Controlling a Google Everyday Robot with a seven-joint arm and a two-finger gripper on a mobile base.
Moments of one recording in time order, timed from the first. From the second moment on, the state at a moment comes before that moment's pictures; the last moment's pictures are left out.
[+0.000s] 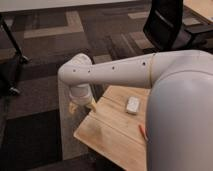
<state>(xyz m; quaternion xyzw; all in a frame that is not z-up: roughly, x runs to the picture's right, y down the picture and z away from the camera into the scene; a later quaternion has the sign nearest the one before) -0.104 0.100 0.703 -0.26 0.23 0.64 0.68</state>
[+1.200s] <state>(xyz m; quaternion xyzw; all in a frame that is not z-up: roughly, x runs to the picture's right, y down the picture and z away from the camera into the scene) 0.135 0.117 0.644 -0.23 0.27 0.66 0.66</state>
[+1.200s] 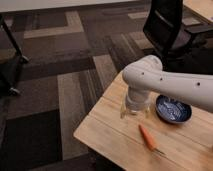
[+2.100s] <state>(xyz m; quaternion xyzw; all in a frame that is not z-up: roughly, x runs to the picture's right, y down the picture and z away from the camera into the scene) 0.352 0.165 0.615 -0.22 0.34 0.69 0.59</state>
